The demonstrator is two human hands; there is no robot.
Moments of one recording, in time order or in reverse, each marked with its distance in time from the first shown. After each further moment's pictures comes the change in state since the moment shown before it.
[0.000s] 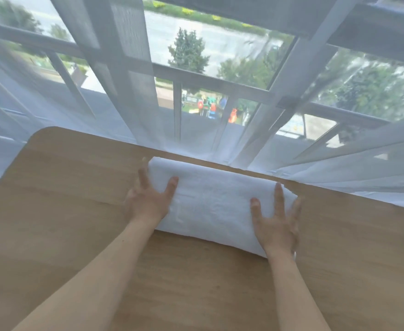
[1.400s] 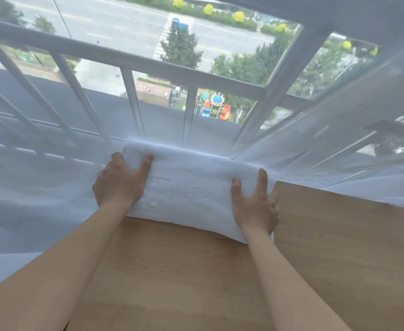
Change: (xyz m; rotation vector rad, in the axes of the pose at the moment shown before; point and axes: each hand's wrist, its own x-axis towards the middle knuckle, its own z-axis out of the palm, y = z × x) left_hand 0.235 -0.202 -0.183 0.115 0.226 0.050; right_hand -0.083 -0.301 0.168 0.097 0.144 0.017
